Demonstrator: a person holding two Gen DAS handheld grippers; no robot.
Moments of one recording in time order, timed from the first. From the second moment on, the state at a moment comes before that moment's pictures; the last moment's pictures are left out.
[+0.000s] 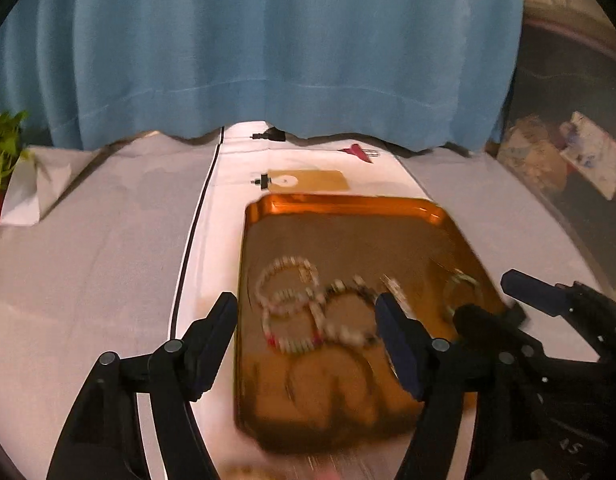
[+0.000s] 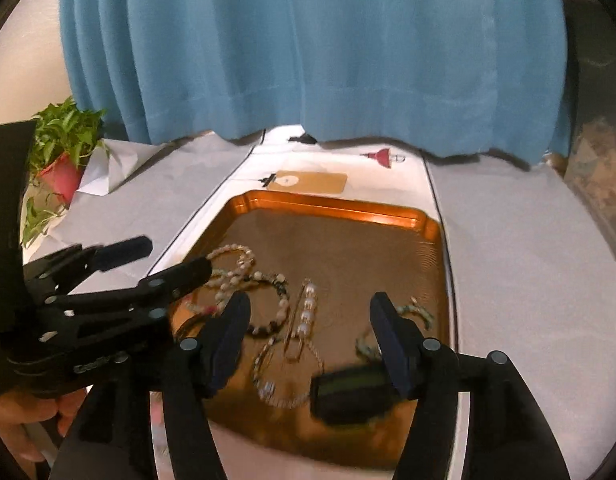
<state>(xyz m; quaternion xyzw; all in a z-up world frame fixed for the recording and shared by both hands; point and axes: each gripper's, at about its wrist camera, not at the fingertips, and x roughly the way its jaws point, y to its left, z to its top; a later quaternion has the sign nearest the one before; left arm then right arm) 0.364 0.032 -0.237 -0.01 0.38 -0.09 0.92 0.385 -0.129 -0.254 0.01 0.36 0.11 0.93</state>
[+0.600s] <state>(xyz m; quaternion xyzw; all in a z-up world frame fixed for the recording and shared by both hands) 0.110 0.013 -0.143 0.05 0.32 -0.11 0.94 0.130 -0.126 -0.193 0.01 0.34 0.09 0.93</state>
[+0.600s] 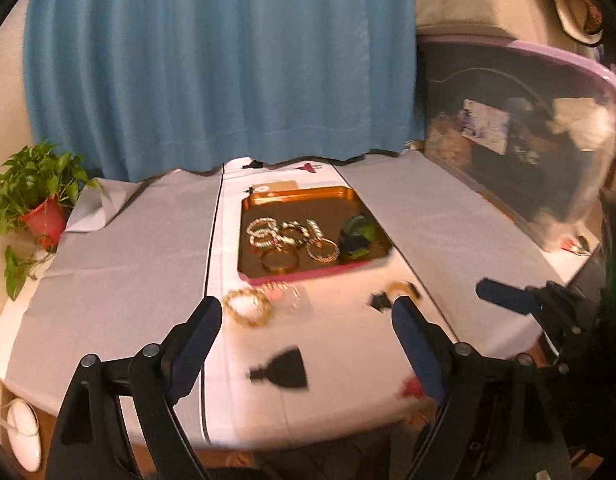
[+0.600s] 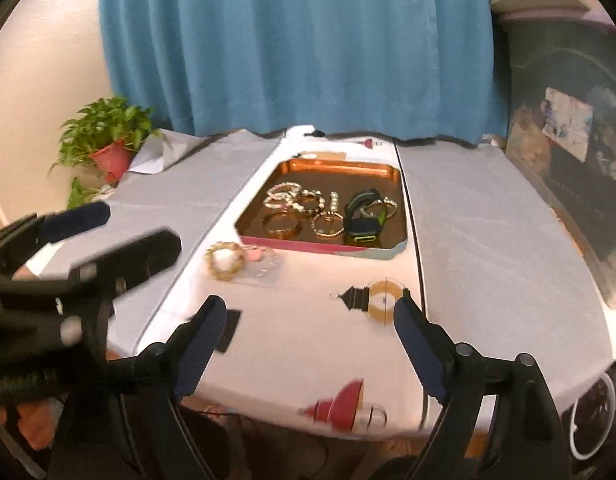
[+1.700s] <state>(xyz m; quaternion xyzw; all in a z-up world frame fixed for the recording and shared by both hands) -0.002 0.017 -0.062 0.01 0.26 -0.10 0.96 -0.012 -0.110 -0.077 0.00 0.26 0.05 0.96</state>
